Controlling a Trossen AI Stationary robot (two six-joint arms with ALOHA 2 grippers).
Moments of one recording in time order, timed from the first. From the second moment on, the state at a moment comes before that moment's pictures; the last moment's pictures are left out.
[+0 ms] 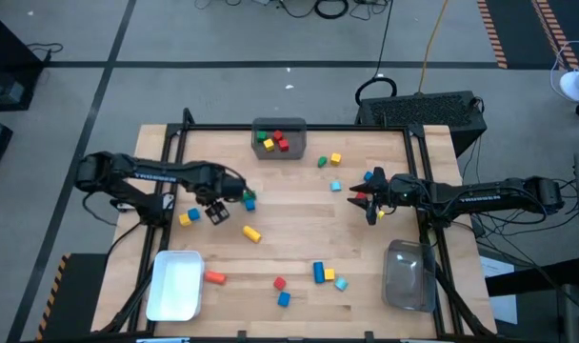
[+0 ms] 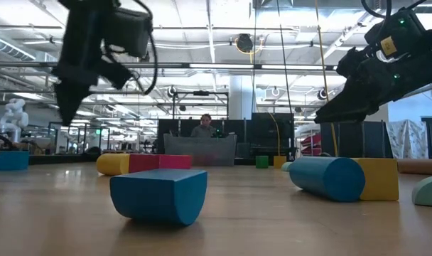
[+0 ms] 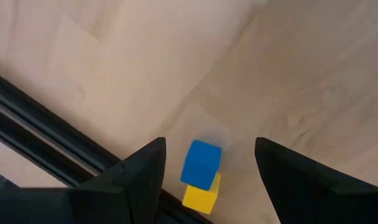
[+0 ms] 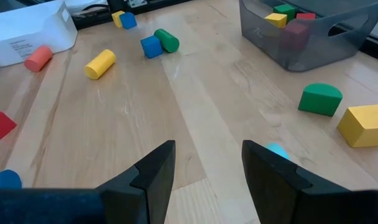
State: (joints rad) left arm 0.09 1.42 0.94 -1.26 -0.12 -0.54; right arm -0.16 0.79 0.14 0.26 0.05 0.22
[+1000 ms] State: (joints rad) left arm 0.00 1.41 0.63 -1.12 -0.03 -0.56; right arm -0.16 0.79 0.14 0.25 0.05 0.25
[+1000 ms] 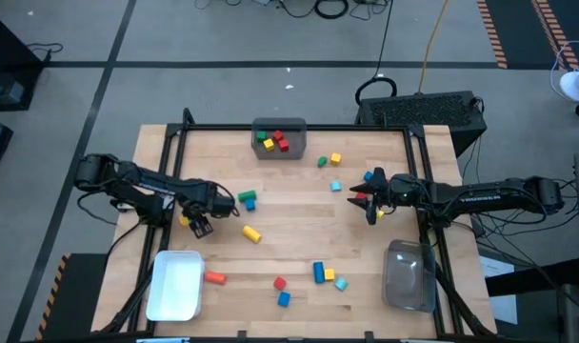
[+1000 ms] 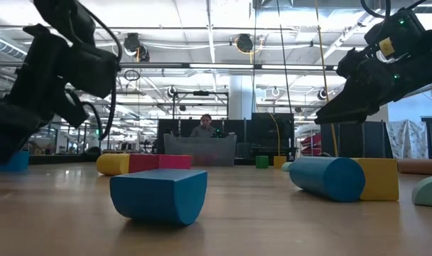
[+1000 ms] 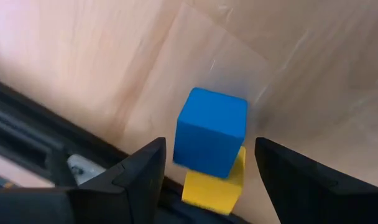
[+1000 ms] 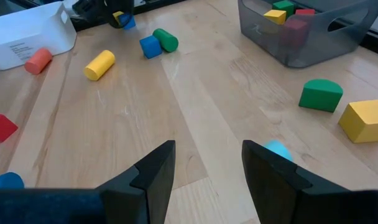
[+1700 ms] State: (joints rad) left arm 0.01 1.42 0.60 -1.05 -0.03 -0.60; right arm -0.16 0.79 0.14 0.26 0.05 0.26
